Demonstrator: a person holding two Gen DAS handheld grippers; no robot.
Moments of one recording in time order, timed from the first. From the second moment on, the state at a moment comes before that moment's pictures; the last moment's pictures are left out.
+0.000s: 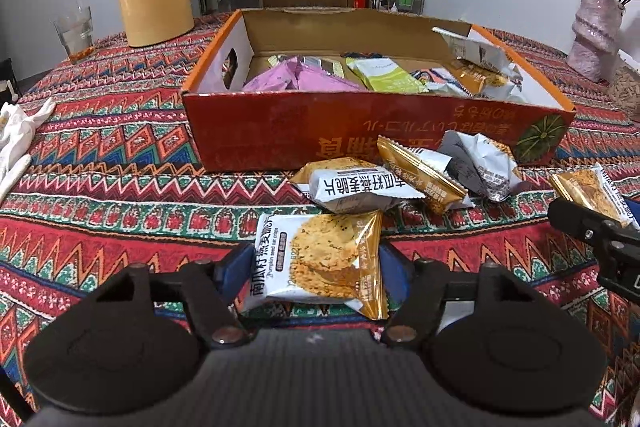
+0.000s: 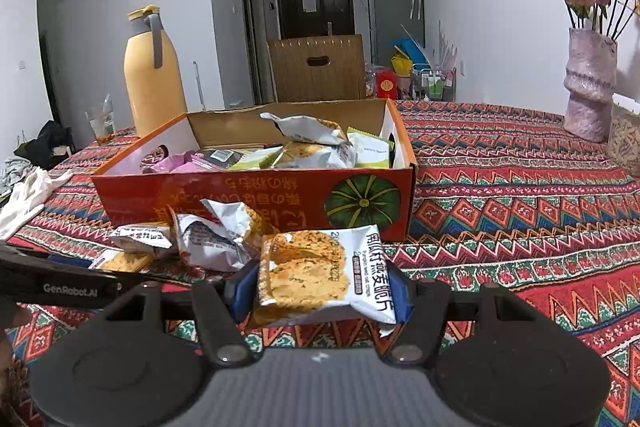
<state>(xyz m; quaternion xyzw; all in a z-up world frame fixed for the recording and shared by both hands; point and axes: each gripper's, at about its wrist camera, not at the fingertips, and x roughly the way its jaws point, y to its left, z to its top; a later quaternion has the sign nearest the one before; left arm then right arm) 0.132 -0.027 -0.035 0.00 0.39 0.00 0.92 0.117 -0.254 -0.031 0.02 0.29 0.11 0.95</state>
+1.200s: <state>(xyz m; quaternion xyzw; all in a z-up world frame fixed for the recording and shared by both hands) 0.153 0.012 0.062 -0.05 0.27 0.03 0.96 0.153 -0.217 0.043 -0.02 0.20 0.10 0.97</state>
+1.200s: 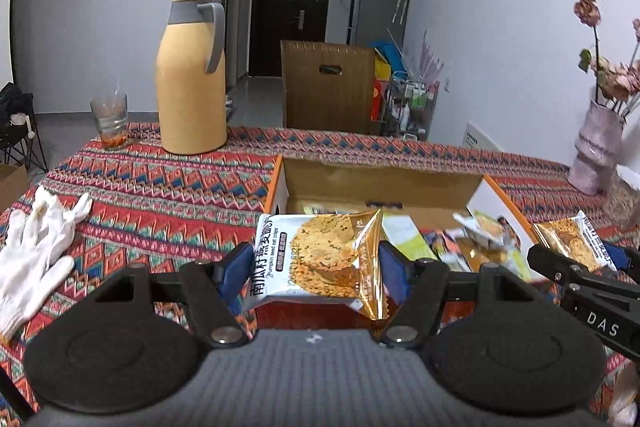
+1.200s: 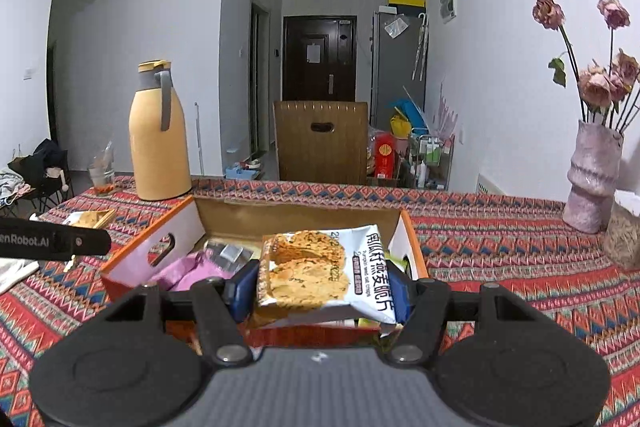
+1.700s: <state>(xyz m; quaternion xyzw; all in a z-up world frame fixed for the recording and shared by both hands) 0.220 0.007 0.061 -0.05 0.28 0.03 0.96 0.215 -0.204 0.049 -0.02 0.20 0.09 0.98</state>
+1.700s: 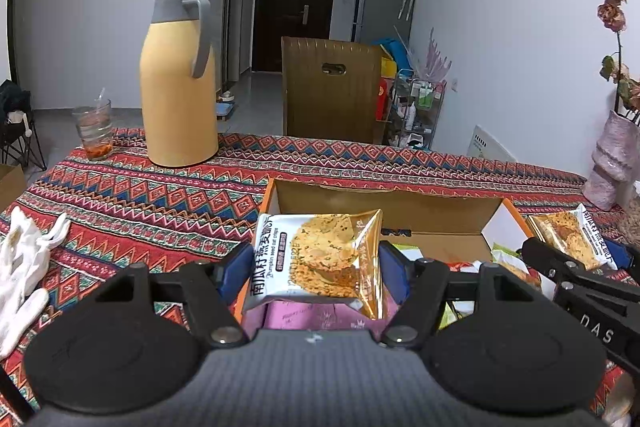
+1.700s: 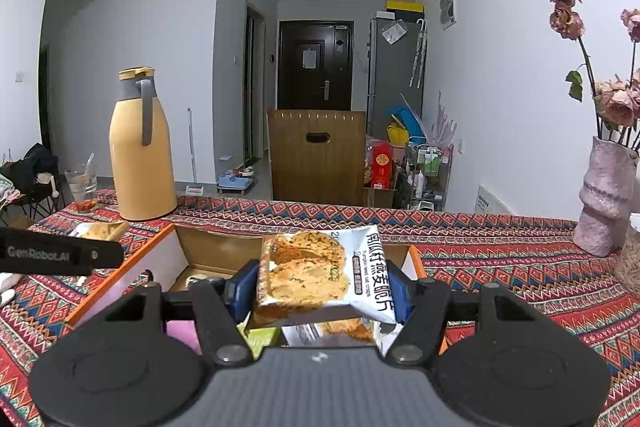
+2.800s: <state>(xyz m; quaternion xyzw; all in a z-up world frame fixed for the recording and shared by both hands) 0.248 0.010 0.023 -0.05 0.25 0.04 0.97 0.253 -0.202 0.003 0.02 0.24 0.10 0.97</state>
